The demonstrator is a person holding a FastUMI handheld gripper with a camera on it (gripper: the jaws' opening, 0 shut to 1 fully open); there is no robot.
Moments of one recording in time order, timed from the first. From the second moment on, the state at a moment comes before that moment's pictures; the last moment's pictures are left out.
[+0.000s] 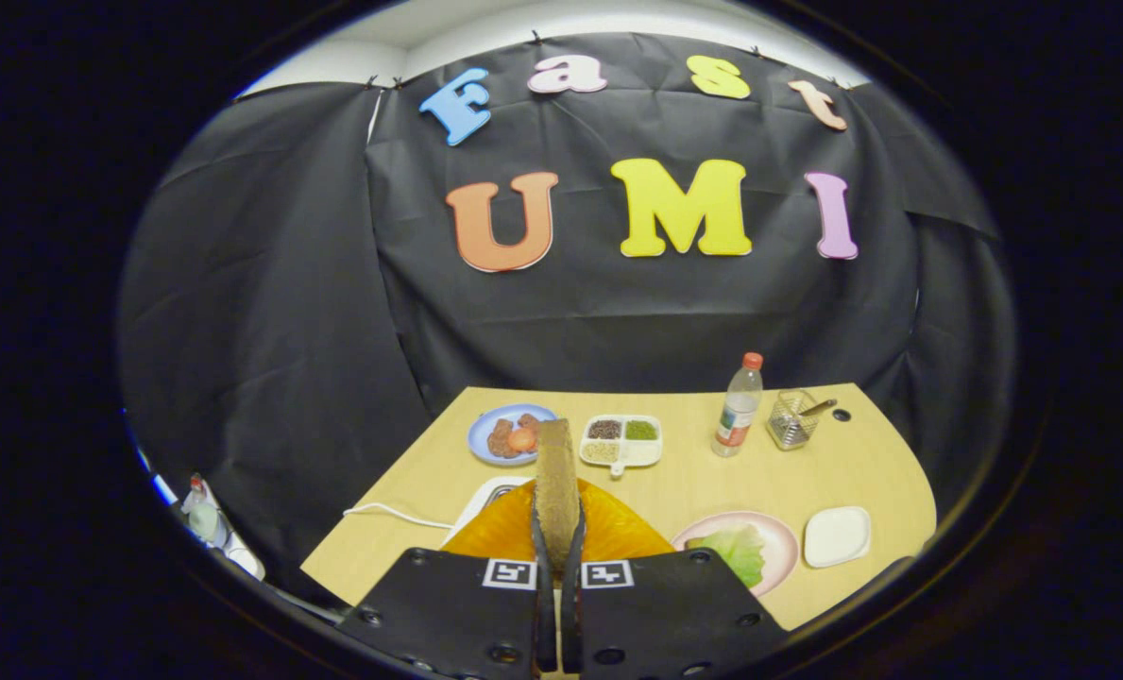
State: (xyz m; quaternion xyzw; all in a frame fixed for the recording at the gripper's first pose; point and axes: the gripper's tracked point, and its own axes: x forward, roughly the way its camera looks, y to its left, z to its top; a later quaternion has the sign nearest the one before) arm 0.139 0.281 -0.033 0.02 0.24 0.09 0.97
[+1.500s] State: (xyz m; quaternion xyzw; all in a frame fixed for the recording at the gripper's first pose) arm 0.174 0.127 -0.209 0.13 0.34 0.01 0.93
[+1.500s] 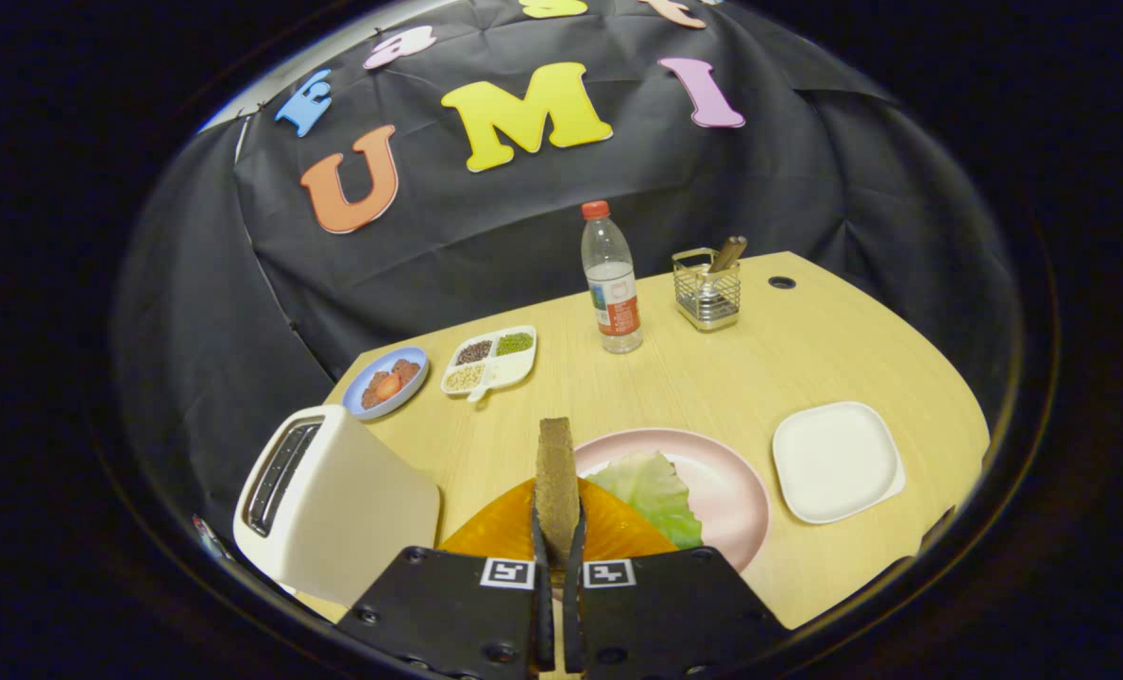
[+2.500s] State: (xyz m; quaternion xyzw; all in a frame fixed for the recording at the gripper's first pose) arm 0.177 0.076 -0.245 0.04 0.35 -0.03 0.94
